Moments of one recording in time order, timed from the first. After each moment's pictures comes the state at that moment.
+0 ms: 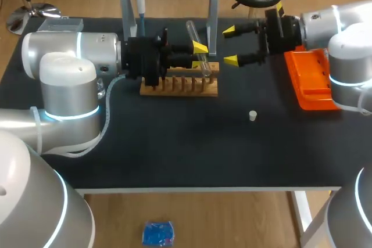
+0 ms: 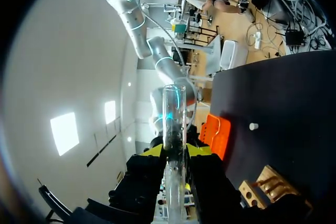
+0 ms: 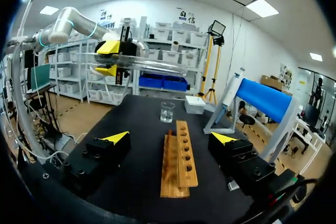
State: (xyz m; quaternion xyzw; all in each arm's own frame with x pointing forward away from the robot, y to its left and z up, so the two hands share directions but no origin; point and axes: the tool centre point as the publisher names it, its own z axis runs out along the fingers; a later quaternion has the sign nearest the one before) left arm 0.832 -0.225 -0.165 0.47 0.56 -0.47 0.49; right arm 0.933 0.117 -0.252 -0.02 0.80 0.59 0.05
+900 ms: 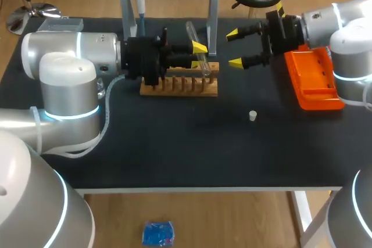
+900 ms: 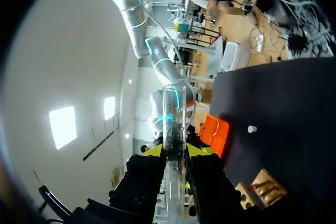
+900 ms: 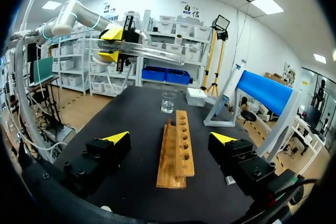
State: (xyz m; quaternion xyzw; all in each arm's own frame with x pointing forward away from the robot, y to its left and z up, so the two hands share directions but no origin) left arm 0.838 -0.222 -0.165 0.45 0.59 -0.49 0.47; right arm 0.941 0.106 -0.269 -0.04 0.82 0.57 0.05
